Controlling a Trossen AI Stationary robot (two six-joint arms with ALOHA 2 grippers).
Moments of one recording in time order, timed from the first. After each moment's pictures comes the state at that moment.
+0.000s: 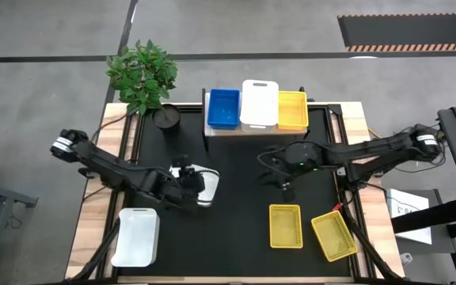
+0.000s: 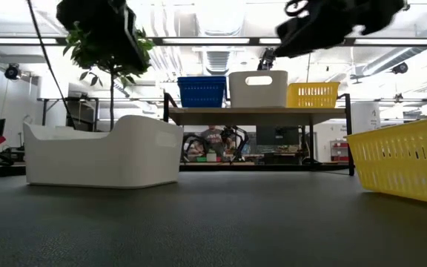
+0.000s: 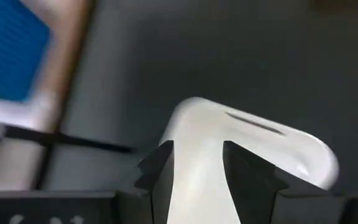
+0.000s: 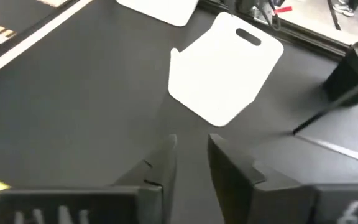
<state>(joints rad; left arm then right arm) -0.39 1.40 1.10 -0.75 -0.67 -0.25 0.05 1.22 0.80 -0.14 -0.16 -0.33</state>
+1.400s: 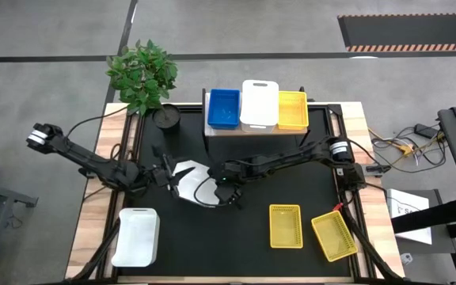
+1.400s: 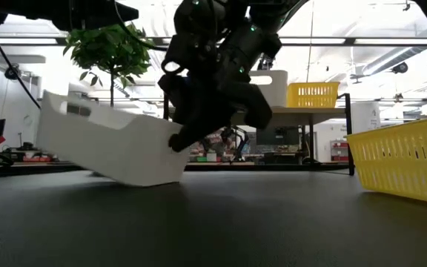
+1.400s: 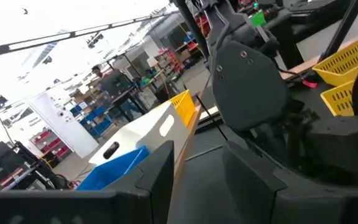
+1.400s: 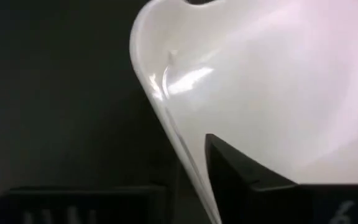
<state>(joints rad) -0.38 0.85 0.39 0.55 -0.71 0.61 0.05 2.09 1.50 -0.35 -0.17 -0.79</state>
